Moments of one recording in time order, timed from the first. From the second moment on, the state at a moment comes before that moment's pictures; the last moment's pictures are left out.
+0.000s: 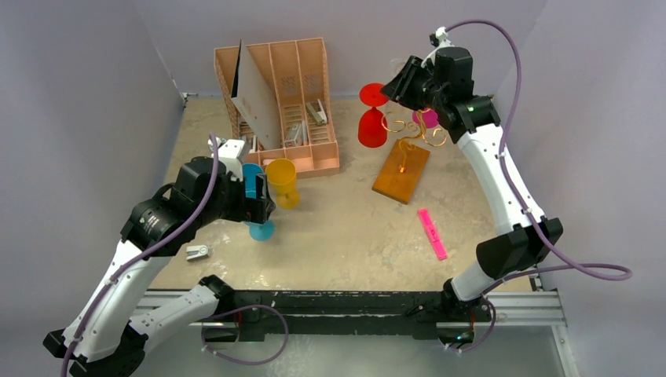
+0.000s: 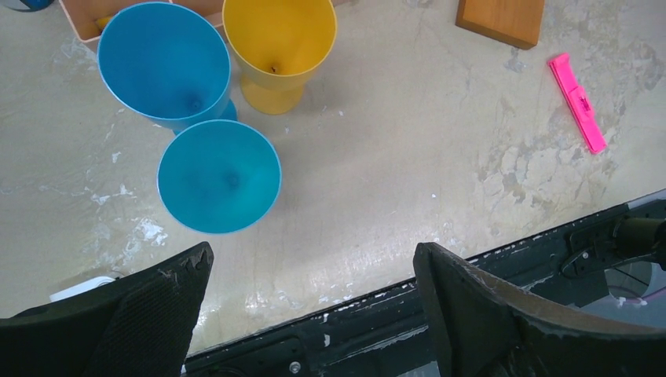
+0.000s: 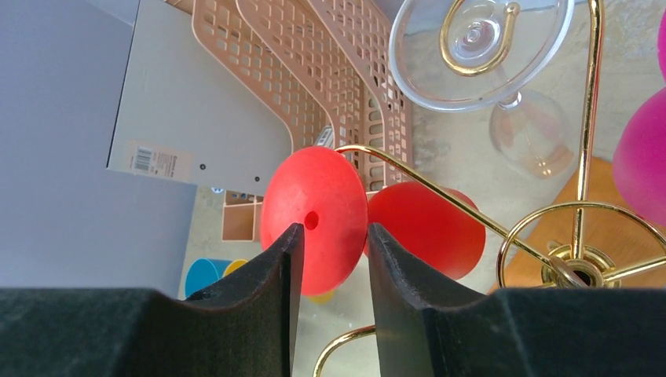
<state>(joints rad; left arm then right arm) -0.59 0.86 1.29 -1.12 -0.10 -0.38 0.29 1.58 1.82 -0.62 -0.16 0.60</state>
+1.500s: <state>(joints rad) -0.59 0.91 1.32 -1.14 -0.11 -0.38 0.27 1.59 1.75 -0.51 -0.22 0.64</state>
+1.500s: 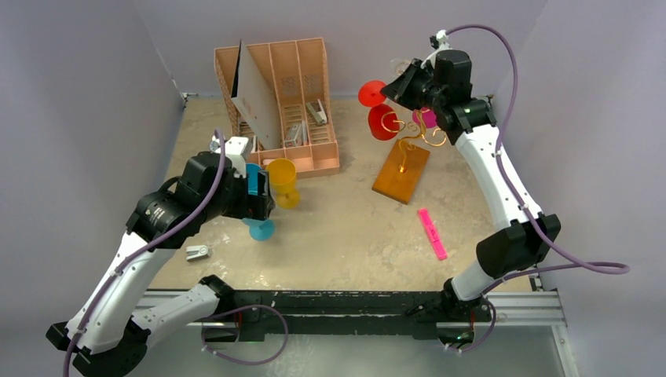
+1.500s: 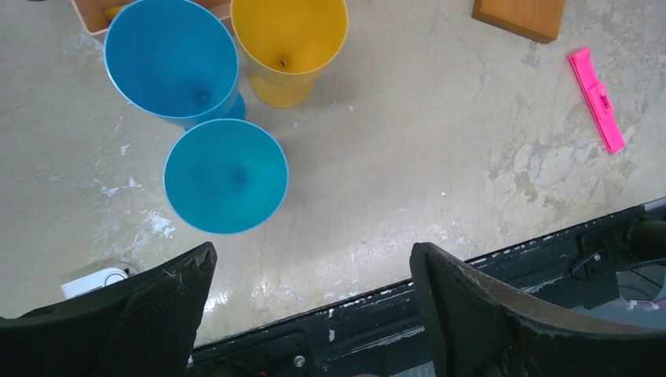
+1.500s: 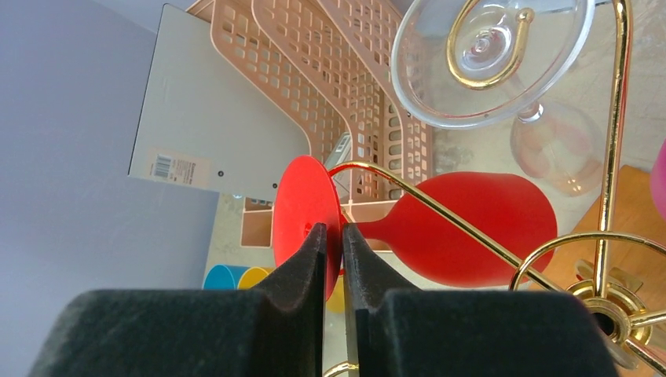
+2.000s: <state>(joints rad) -0.59 0.87 1.32 -1.15 -0.16 -0.39 0.27 1.58 1.74 -0.51 -0.26 0.75</state>
